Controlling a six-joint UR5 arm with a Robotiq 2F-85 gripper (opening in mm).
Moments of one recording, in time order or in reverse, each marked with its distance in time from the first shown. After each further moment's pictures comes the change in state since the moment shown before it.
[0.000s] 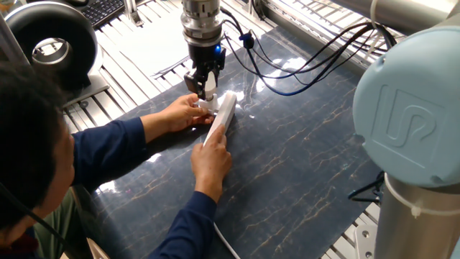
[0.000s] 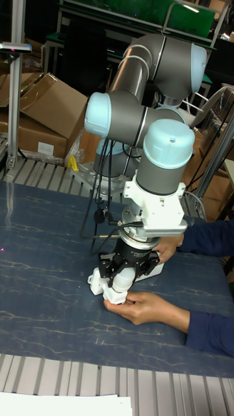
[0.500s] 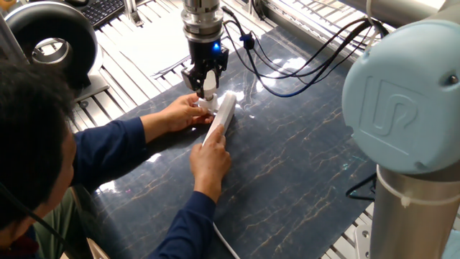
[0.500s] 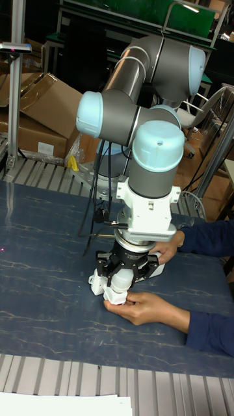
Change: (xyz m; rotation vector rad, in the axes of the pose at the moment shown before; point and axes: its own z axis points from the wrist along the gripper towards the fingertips) arm -0.007 0.001 -0.002 -0.052 0.010 0.160
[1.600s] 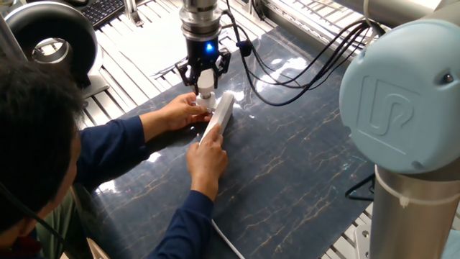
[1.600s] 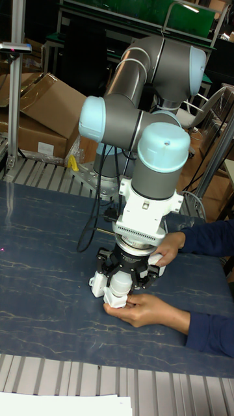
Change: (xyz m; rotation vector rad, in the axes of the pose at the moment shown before) arm -0.021 -0.009 0.002 0.047 -0.070 0.328
